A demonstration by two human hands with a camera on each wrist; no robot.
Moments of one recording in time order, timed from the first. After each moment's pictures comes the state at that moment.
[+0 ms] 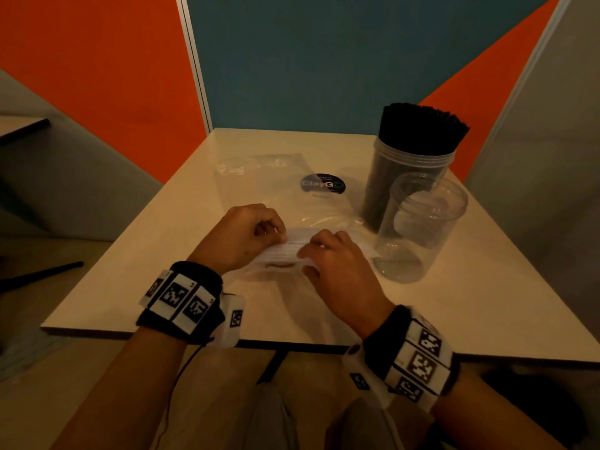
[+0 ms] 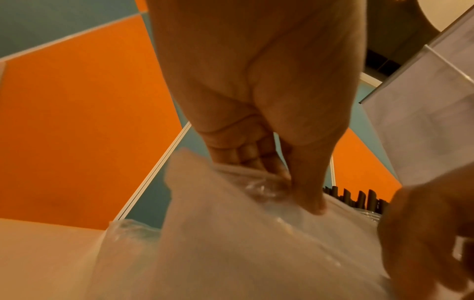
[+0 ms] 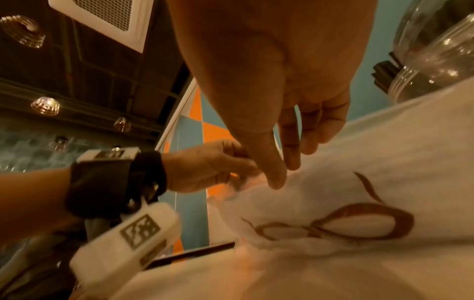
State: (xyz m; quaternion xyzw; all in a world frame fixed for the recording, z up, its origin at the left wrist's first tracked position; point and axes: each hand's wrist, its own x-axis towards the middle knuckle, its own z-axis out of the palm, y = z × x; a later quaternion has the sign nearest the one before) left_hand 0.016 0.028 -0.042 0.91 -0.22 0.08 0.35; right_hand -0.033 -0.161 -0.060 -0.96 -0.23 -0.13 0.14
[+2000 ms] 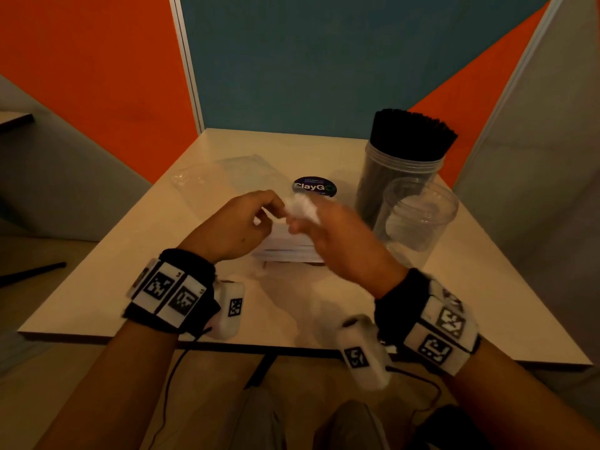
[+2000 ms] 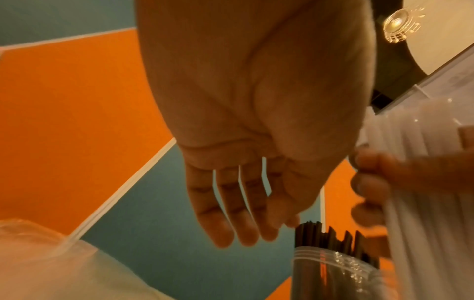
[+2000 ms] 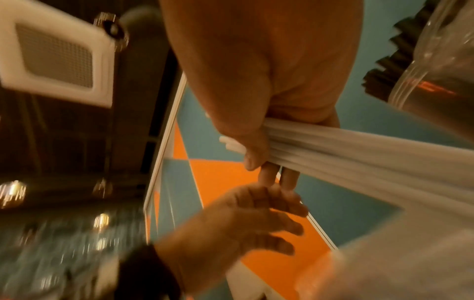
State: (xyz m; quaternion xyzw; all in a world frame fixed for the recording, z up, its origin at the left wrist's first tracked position) left_hand 0.025 0.017 -0.023 0.90 -0.24 0.06 0.36; right_hand -0.018 -0.162 -0.002 -0.91 -0.22 -0.06 0.36
